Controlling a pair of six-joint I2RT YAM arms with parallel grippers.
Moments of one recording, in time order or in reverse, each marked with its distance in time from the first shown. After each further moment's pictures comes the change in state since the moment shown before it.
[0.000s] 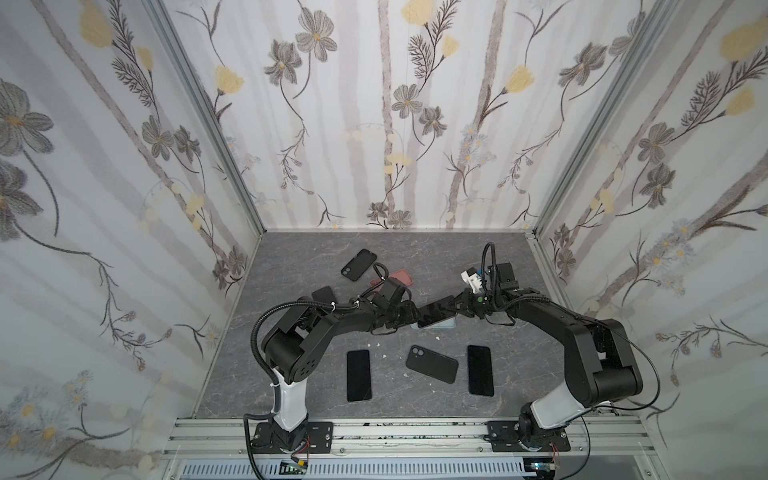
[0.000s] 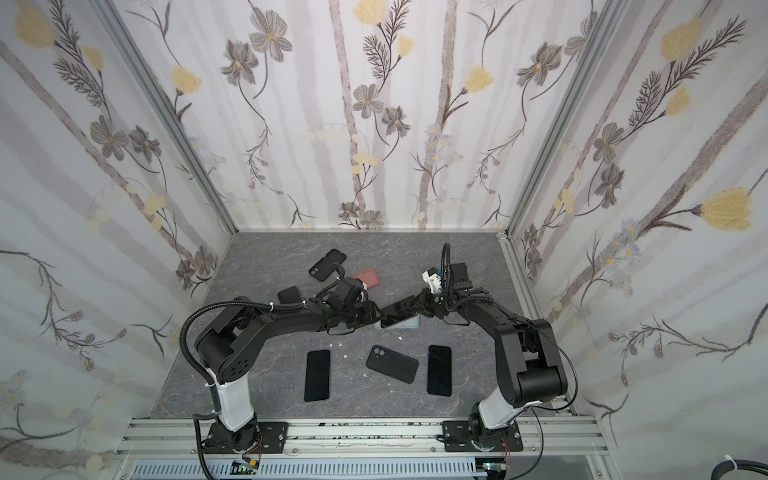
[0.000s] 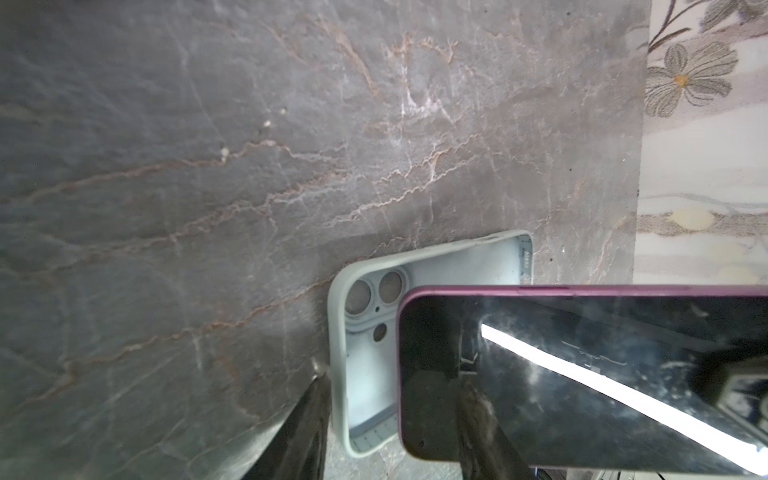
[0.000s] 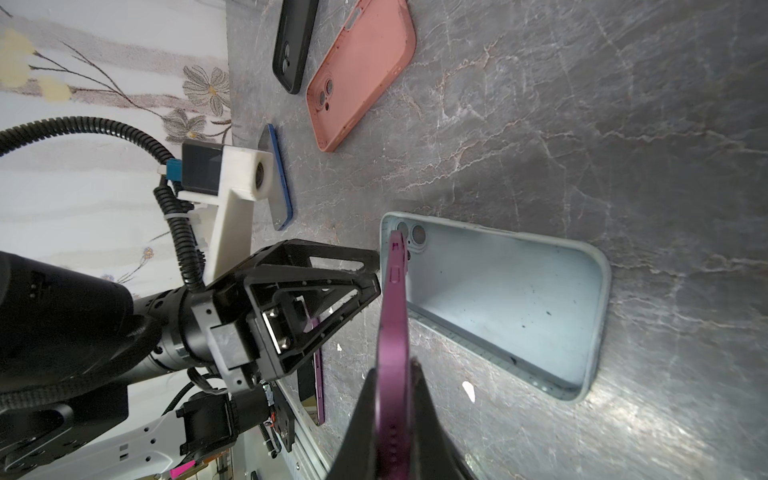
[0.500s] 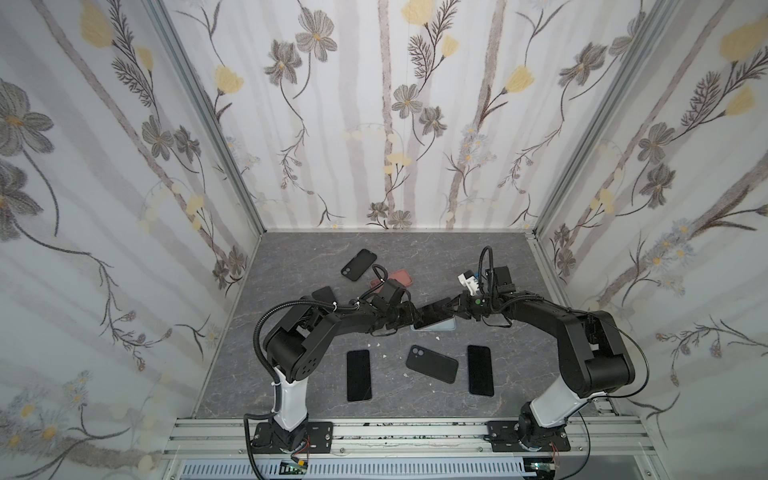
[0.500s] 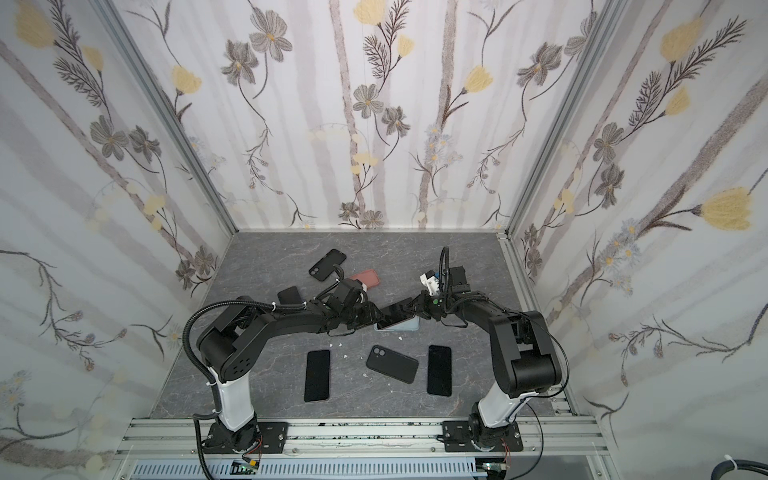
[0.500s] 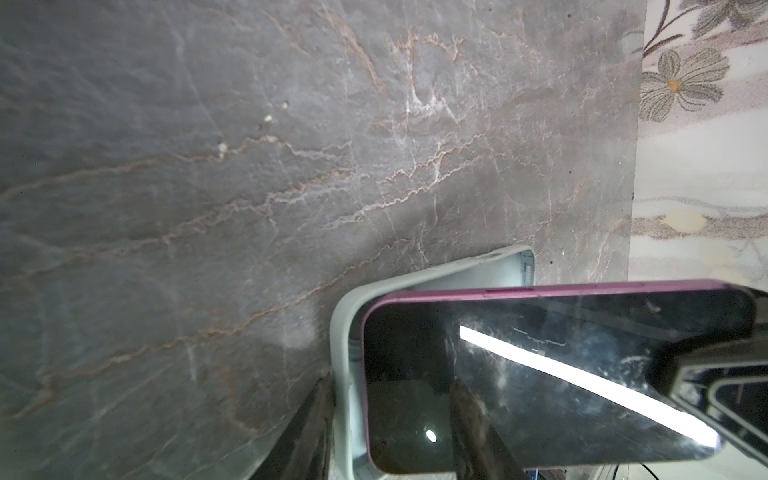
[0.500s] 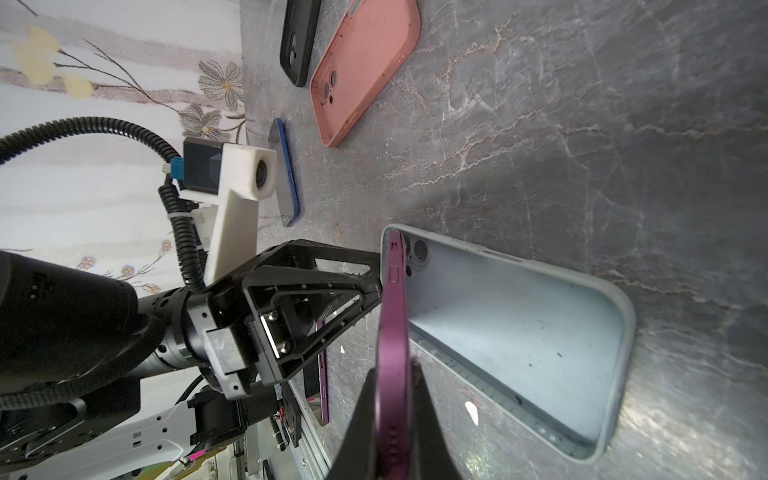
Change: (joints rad) left arm 0.002 0.020 -0.016 0.042 0.012 -0.020; right arm -0.002 0.066 -0.041 0.115 -0.069 0.018
